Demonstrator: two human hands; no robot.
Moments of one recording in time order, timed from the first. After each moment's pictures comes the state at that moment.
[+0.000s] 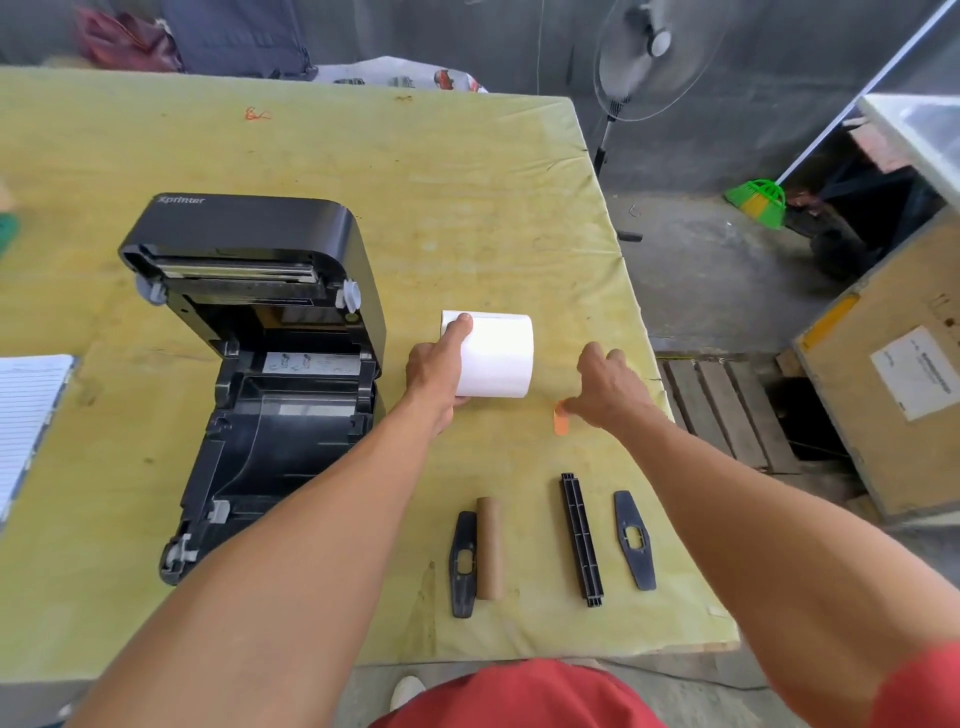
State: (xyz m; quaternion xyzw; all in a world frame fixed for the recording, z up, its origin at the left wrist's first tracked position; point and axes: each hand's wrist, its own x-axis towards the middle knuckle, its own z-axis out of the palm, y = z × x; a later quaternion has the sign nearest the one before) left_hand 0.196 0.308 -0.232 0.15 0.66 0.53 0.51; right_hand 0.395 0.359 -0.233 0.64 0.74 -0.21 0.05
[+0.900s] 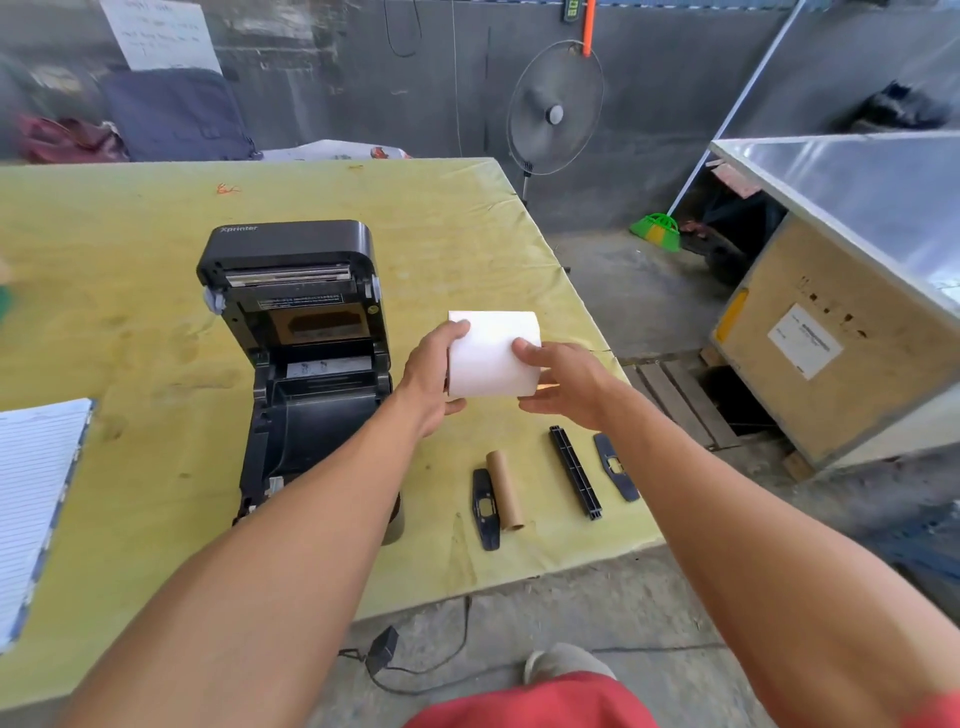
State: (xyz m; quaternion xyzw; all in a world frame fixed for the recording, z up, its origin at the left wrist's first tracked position) left_hand 0.191 0.210 -0.167 0.27 0.58 0.48 0.60; right_hand 0.373 0.235 -0.163 0.54 0.46 -0.65 -0.28
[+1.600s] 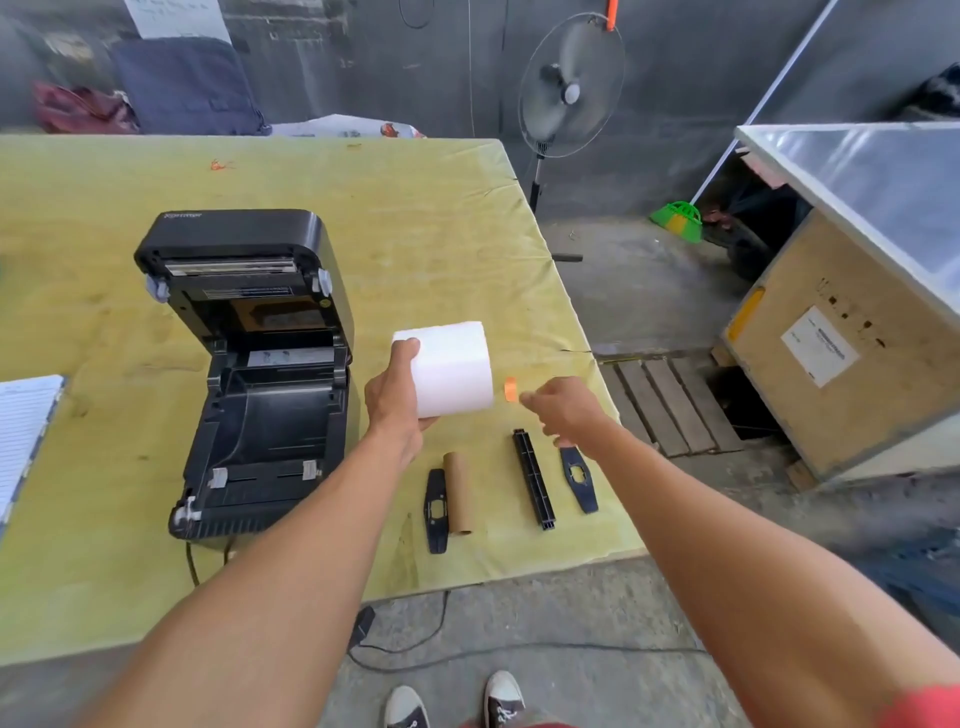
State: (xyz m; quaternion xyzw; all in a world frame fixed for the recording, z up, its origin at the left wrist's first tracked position) left_hand 0.233 0.204 -0.194 0.14 0.60 0.60 0.51; right_hand 0.431 0.248 -0.199 0.66 0.58 -0.45 -0.12
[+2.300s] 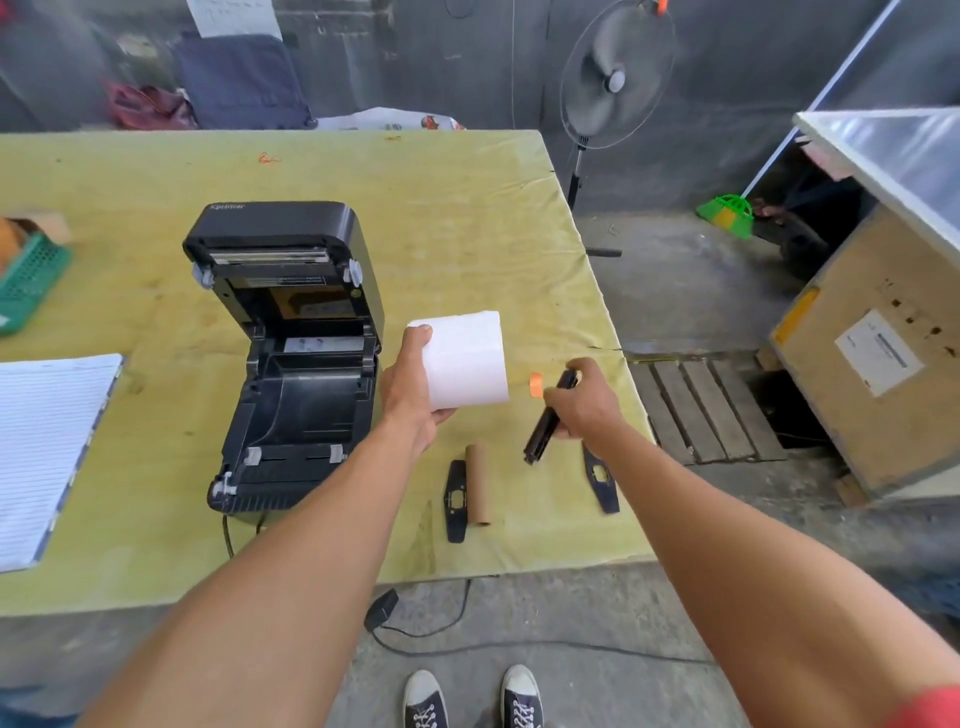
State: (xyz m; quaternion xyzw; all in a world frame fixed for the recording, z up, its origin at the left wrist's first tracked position) left_hand 0.230 0.196 -0.182 0.10 0.60 0.60 0.51; right_hand 0.418 0.247 -0.210 0.68 0.52 -0.47 -0.23
